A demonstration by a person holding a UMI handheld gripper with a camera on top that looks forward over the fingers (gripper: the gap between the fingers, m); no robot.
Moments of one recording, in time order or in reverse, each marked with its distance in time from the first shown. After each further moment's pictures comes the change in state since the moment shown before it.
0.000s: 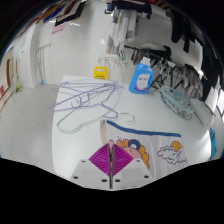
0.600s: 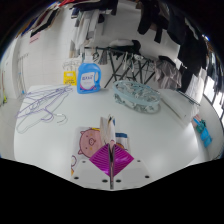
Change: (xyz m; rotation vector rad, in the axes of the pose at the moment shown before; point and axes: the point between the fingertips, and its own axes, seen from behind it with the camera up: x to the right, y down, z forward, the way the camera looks) arm 0.243 0.019 -0.007 0.017 0.173 0.116
